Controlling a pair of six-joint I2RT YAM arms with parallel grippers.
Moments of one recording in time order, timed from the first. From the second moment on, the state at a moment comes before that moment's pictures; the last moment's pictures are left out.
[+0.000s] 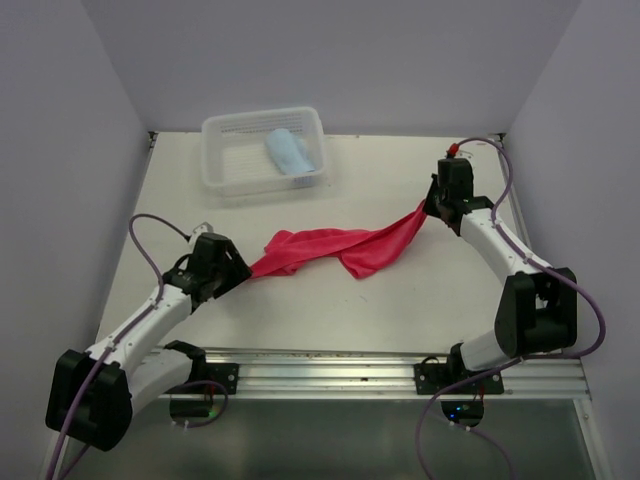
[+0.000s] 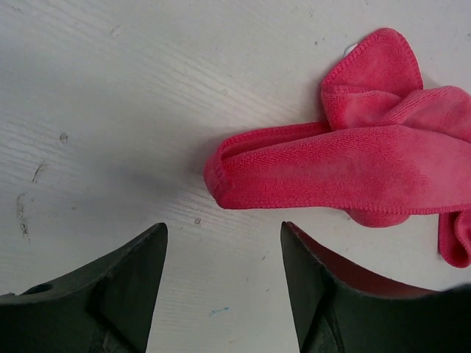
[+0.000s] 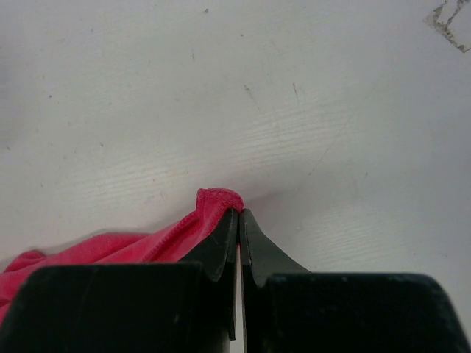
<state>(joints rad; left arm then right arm) -0.32 1.02 0.53 -0.44 -0.13 -0.84 0.14 1.49 1.08 -0.33 0.23 0.40</state>
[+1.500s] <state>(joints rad) -0.32 1.17 0.47 -0.22 -0.20 -0.92 0.14 1.48 1.02 -0.25 0.15 0.35</state>
